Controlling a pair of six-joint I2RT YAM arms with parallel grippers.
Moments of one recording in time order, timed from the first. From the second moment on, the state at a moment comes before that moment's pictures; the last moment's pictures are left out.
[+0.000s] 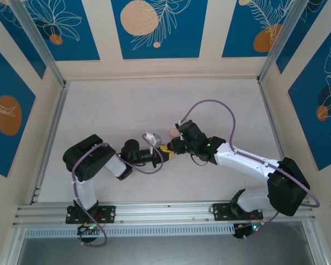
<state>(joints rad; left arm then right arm) -0.72 1.87 0.46 1.28 0.61 -0.35 0.79 1.32 0.84 -0.34 0.09 0.48</state>
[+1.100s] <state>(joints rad) -0.72 1.83 0.44 1.25 0.59 -0.16 0.79 1.31 0.82 -0.35 0.03 0.61</state>
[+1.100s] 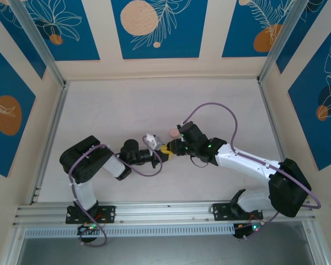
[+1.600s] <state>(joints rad) -0.72 1.80 0.44 1.27 0.60 -0.11 0.69 1.16 0.81 -0.34 -0.17 0.62</state>
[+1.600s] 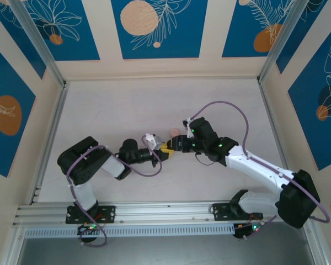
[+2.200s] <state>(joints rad) -0.72 1.77 0.44 1.28 0.62 -0.10 0.42 1.11 0.75 -0.44 -0.43 0.61</state>
